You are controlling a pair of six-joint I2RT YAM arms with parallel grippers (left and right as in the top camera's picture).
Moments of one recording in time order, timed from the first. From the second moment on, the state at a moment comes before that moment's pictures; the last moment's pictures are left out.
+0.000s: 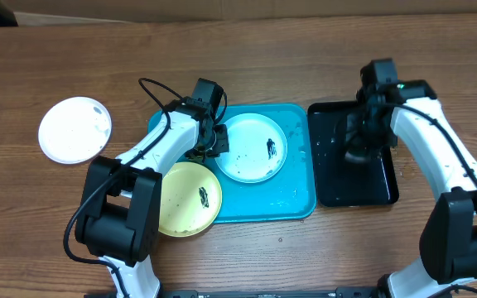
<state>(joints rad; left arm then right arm) -0.33 1.93 1.27 -0.73 0.06 -0.44 0.11 1.76 1.38 -1.05 0.00 0.23</state>
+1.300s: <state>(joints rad) -0.33 1.93 1.27 -0.67 0.17 -0.44 0.16 1.76 1.64 -1.31 -0.09 0.23</state>
